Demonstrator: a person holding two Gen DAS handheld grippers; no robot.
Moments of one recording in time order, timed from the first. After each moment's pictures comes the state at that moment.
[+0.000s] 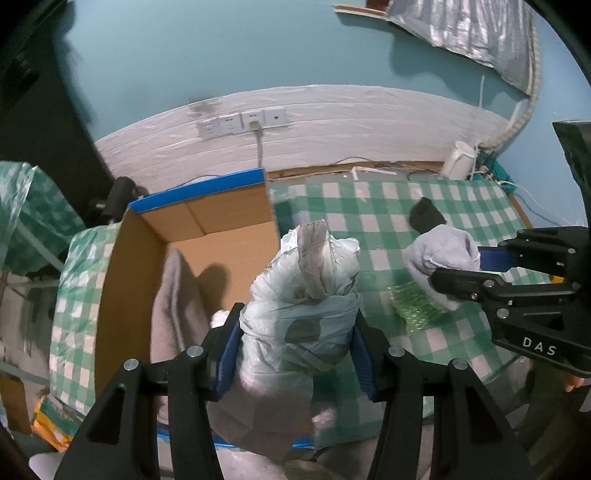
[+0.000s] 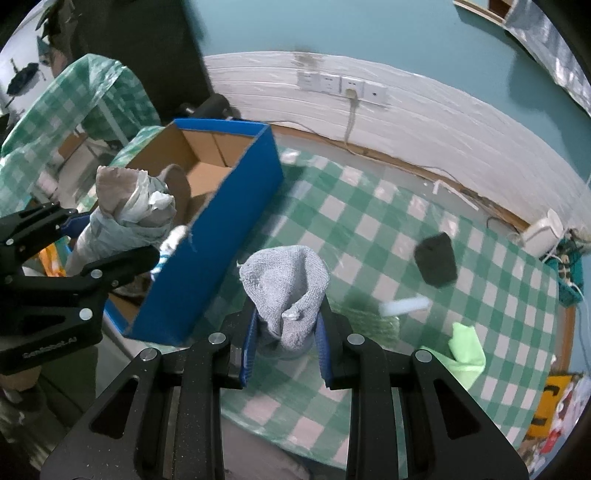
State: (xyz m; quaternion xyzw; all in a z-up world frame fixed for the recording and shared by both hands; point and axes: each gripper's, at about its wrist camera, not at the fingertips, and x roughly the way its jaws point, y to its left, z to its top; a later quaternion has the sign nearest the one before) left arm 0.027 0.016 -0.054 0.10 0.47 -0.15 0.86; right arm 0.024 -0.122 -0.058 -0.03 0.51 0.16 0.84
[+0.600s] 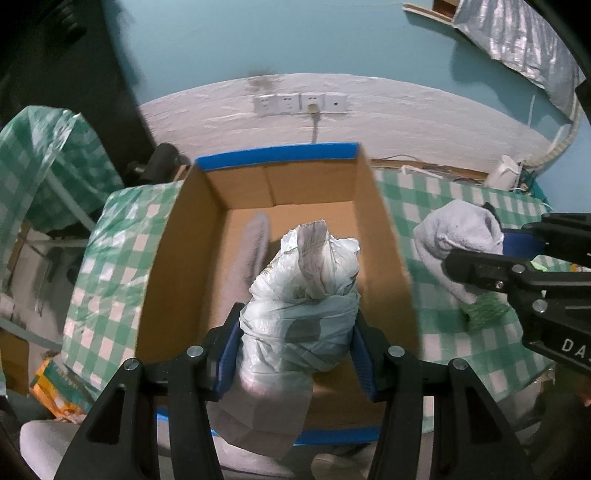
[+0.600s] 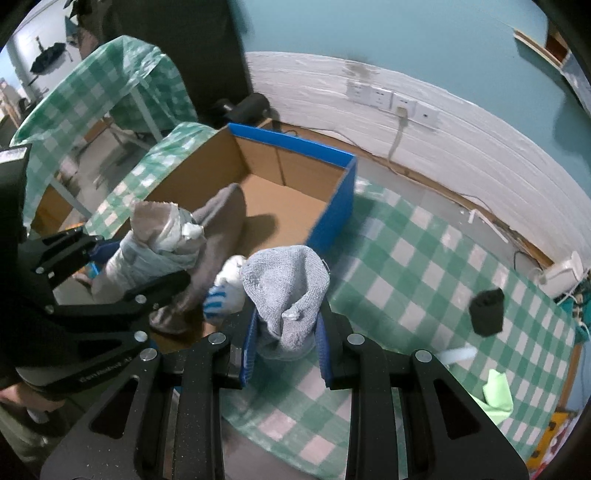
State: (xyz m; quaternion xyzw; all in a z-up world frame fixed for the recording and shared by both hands) left arm 0.044 0.089 -0.076 0.07 0.49 -0.08 0.87; right arm 0.057 -0.031 -0.055 -0.06 0.51 0.21 0.83
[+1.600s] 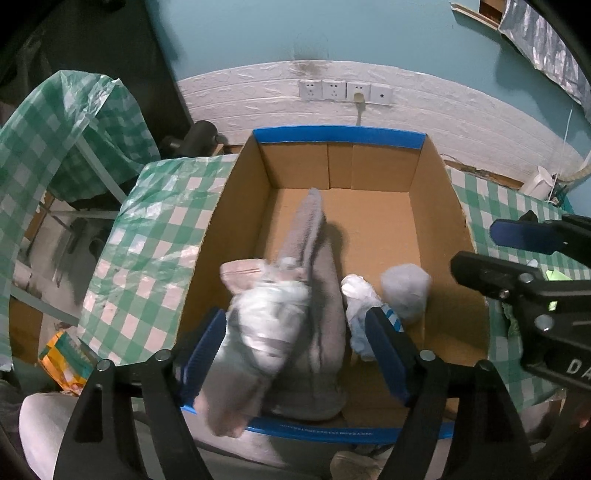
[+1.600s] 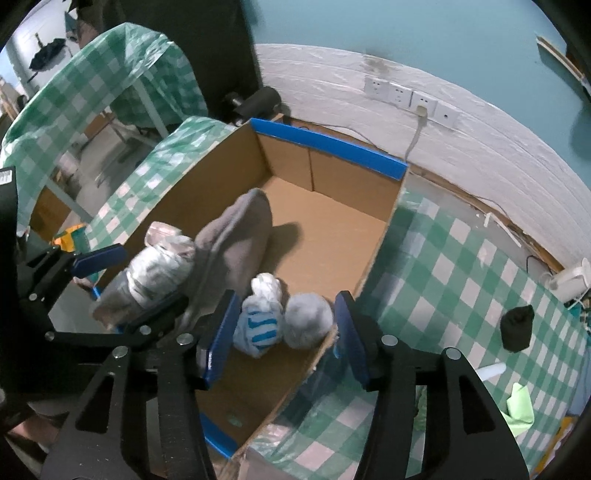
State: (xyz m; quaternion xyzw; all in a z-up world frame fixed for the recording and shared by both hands) left arm 0.052 0.136 -0.093 0.06 0.51 0.00 0.86; right arm 0.076 0.016 -0.072 -0.06 0.51 0.21 0.83
